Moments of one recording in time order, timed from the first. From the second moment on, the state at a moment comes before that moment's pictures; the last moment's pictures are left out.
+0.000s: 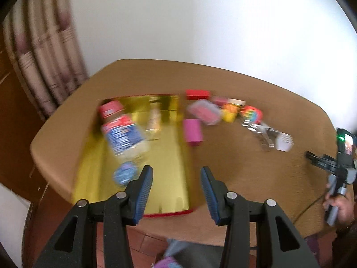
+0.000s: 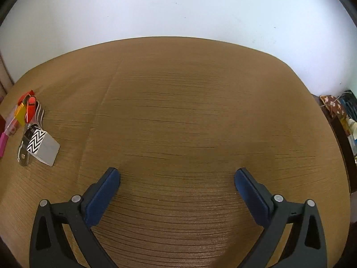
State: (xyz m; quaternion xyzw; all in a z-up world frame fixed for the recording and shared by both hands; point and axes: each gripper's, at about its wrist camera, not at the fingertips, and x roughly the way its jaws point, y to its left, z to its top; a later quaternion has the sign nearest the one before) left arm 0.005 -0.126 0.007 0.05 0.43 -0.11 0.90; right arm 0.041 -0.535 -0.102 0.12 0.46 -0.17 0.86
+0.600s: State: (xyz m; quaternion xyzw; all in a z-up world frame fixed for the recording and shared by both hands) left arm 0.126 -0.306 0.003 0.07 0.53 -0.19 0.83; right arm 0.029 -0.535 -0.108 0.11 0.46 -0.17 0.87
